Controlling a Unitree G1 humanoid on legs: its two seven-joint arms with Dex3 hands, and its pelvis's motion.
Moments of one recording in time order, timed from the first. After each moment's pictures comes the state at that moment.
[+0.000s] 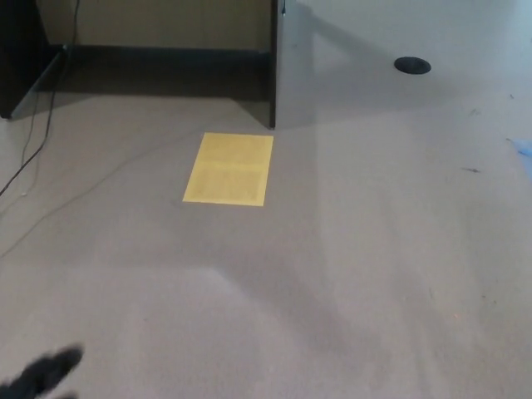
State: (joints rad) left_arm 0.10 0.38 0.22 0.12 -0.06 0.33 -0.41; right_arm -0.12 -0.51 0.19 1.06 -0.34 -0.26 0.11
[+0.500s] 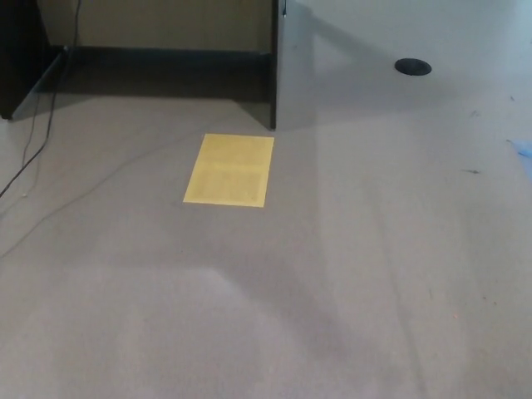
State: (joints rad) left_arm 0.13 0.40 0.23 0.70 -0.03 0.13 -0.32; right_arm -0.07 -0.50 0.16 1.10 -0.33 -0.28 0.09
